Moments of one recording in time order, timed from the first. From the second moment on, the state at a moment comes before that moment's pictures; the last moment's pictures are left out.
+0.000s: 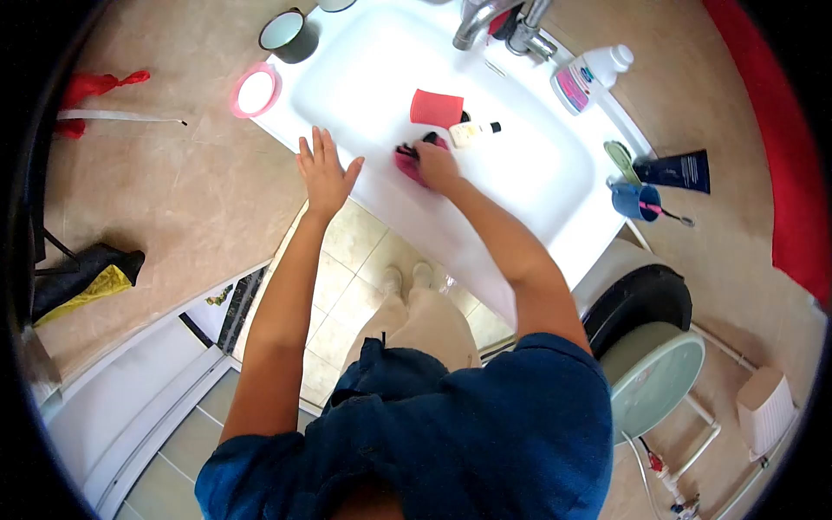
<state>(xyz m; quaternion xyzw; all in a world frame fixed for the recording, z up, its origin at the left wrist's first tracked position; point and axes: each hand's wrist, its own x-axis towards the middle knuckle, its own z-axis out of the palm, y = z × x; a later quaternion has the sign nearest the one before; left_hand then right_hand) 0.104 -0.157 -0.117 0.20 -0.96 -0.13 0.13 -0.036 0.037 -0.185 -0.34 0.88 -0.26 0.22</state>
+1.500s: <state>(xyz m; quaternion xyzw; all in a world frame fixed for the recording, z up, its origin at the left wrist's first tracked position) 0.101 -0.162 -0.092 0.20 -0.95 -0.22 0.09 -0.096 -0.110 -0.152 -0.35 0.67 -0.42 0.50</state>
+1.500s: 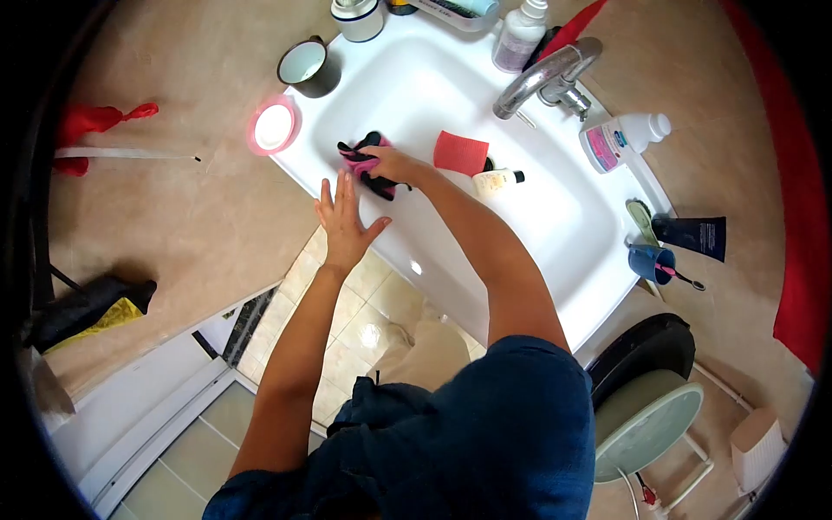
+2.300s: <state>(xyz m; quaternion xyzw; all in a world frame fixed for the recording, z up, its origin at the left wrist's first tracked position) 0.102 -0.161 -0.092 0.21 -0.94 -0.24 0.10 -0.241 -0.066 -0.119 -0.42 0.84 0.02 -0.34</state>
